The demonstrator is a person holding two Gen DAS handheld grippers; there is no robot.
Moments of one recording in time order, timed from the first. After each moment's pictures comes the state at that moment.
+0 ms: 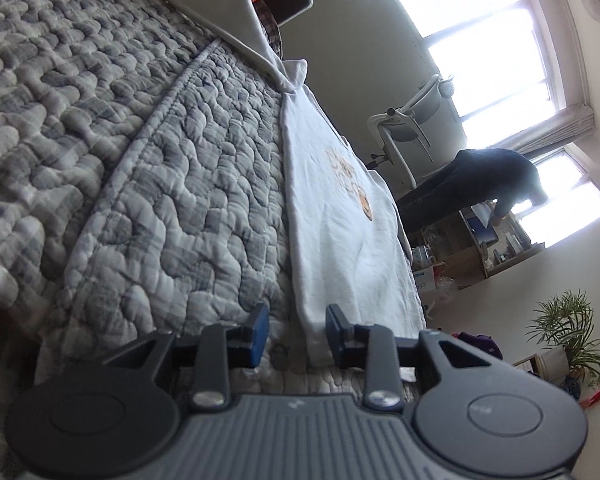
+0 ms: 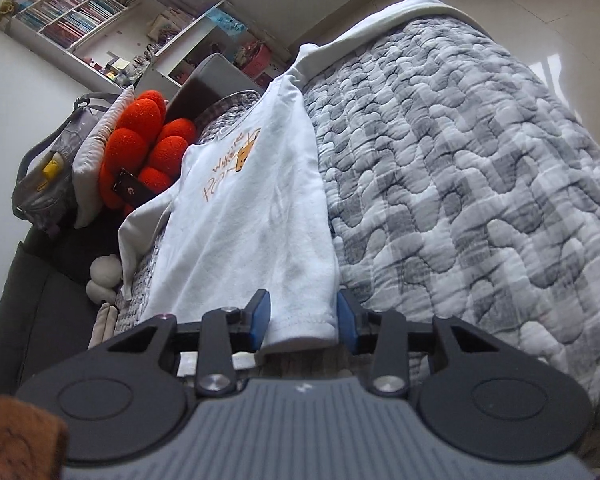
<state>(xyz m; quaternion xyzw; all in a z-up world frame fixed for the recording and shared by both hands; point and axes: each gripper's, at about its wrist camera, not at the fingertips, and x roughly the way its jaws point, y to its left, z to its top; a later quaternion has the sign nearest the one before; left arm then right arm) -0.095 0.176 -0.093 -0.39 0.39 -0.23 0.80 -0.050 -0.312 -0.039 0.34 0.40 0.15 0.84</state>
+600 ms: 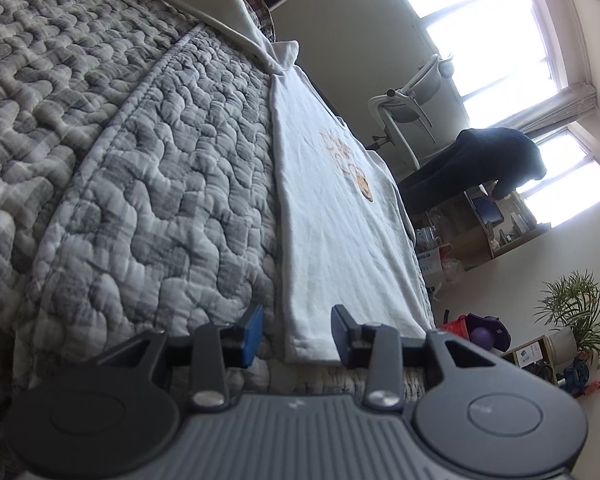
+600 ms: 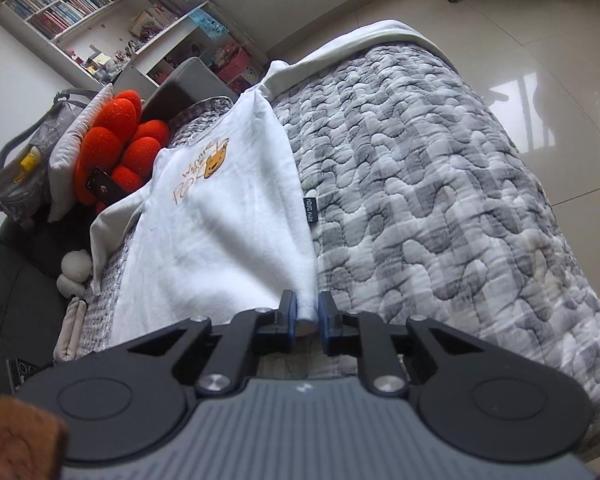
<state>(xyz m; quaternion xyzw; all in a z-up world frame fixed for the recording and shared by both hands) -0.092 0.160 -0.086 -0.36 0.41 -0.24 0.81 -0.063 -0.344 -0.032 0.32 0.39 0.12 0.85</state>
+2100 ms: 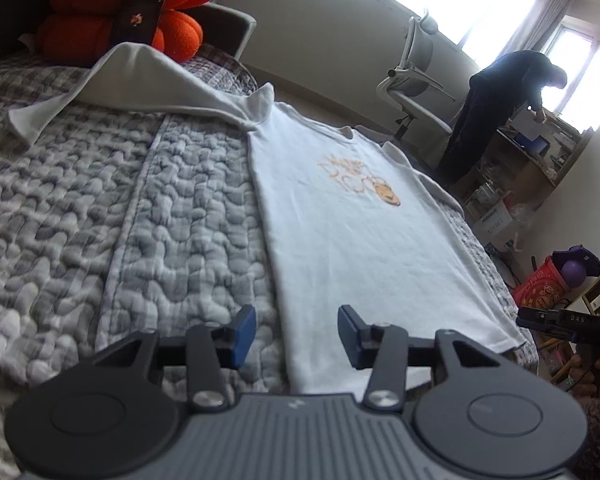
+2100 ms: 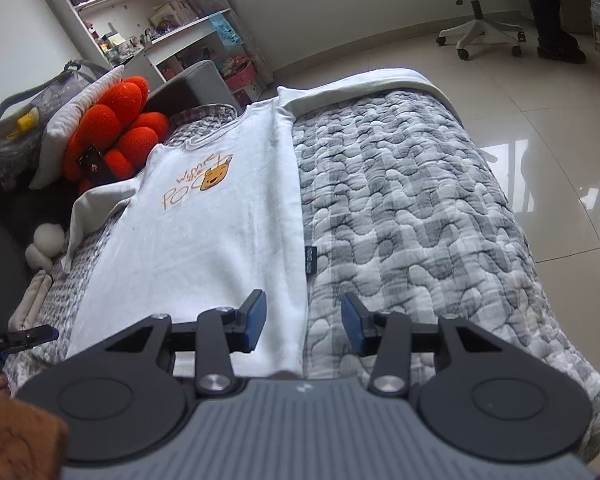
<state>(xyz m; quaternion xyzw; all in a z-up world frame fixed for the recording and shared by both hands) -0.095 0.134 -0.026 -0.15 0.37 -0.20 0.90 -0.058 -0.318 -0.017 0.21 0.36 0.09 0.90</state>
